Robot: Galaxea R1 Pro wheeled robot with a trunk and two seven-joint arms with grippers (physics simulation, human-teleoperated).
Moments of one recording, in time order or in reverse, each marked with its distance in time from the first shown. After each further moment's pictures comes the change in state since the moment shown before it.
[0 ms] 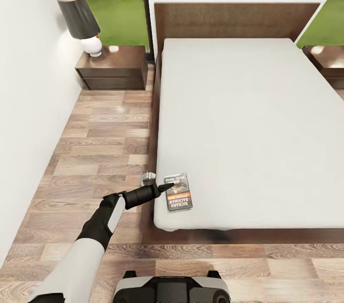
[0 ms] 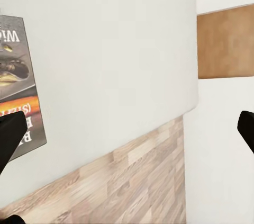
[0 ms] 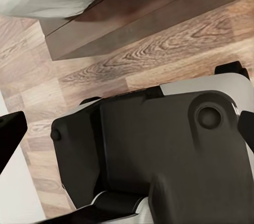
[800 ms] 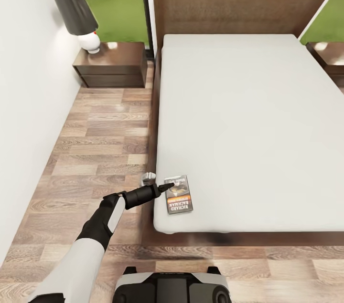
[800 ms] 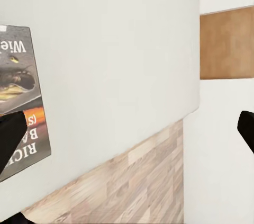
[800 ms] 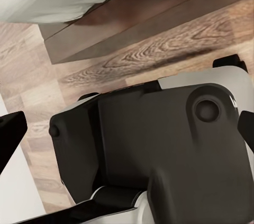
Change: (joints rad) left arm 0.000 0.000 0.000 0.000 0.000 0.000 -0.001; right arm 0.000 0.000 0.000 -0.002 0.000 0.000 0.001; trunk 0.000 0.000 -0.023
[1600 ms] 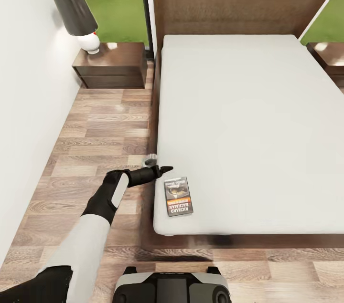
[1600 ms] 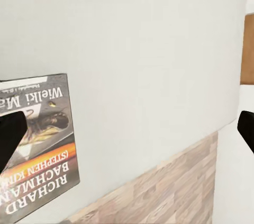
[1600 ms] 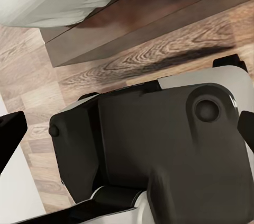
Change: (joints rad) left arm -0.143 -0.027 -0.001 -0.033 0.009 0.173 0.259; right arm 0.001 0.000 0.000 0.000 0.000 0.000 0.000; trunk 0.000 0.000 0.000
